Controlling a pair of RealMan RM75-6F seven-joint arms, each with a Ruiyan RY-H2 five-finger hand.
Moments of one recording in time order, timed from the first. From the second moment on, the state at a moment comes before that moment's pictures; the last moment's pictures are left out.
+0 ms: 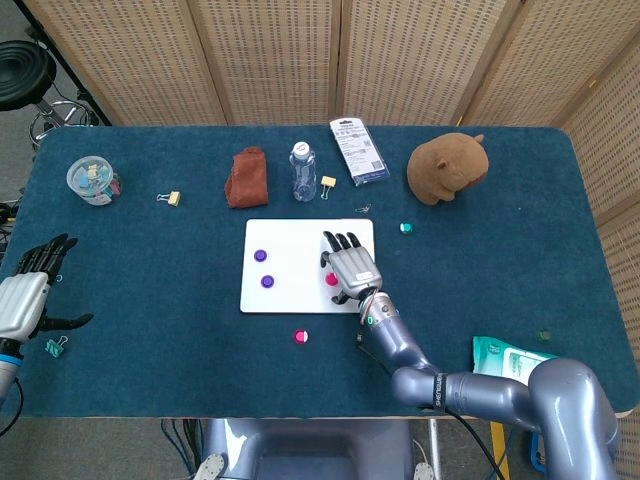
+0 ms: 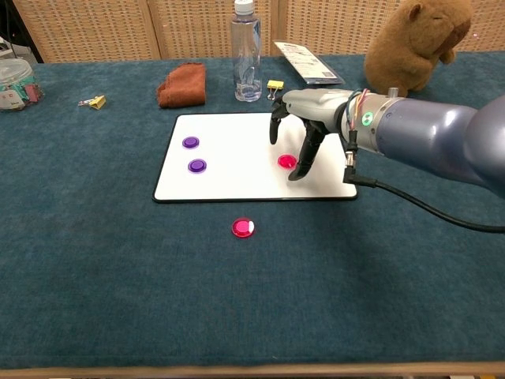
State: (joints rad) left arm -0.30 -0.98 -0.10 -1.73 1.28 1.18 -0.13; right arm 1.02 -1.73 0.26 -1.35 -0.65 0.88 -0.60
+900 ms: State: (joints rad) left arm -0.28 -0.96 -0.10 -1.73 1.33 1.20 -0.17; right arm 0.98 -1.75 0.16 -1.64 -0.79 0.97 -0.61
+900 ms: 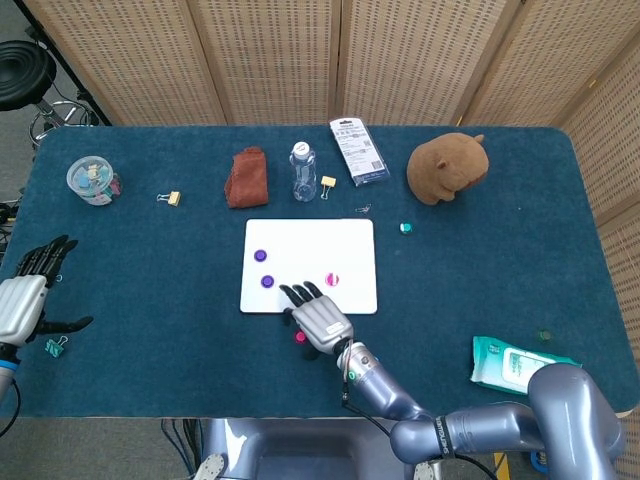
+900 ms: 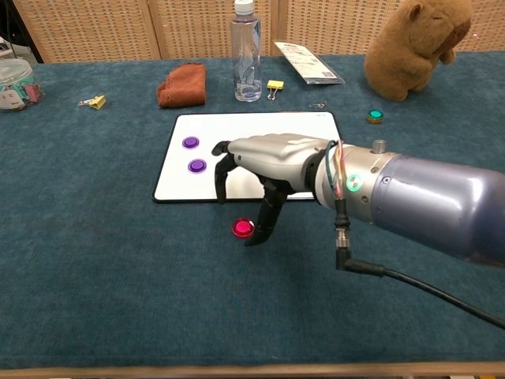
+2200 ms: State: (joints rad) left arm -0.28 -0.96 -0.10 -1.72 1.34 1.20 -0.19; right arm 1.00 -1.82 0.17 -1.53 -0.73 0.94 -0.62
